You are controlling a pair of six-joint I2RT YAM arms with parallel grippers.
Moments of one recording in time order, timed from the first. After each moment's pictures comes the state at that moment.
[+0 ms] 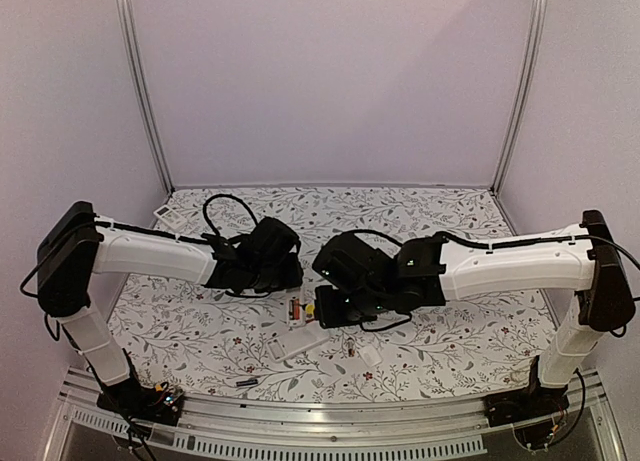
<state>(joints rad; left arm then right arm) -0.91 1.72 1.01 -0.15 -0.33 -0.91 1.25 1.74 1.34 -0.53 0.19 0.91</state>
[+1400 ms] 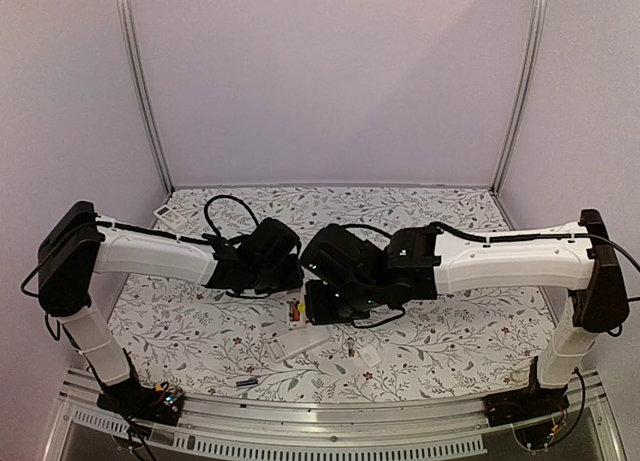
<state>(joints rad) -0.92 1.72 1.01 -0.16 -0.31 -0.92 1.28 1.76 1.45 -0.63 0.19 0.96</state>
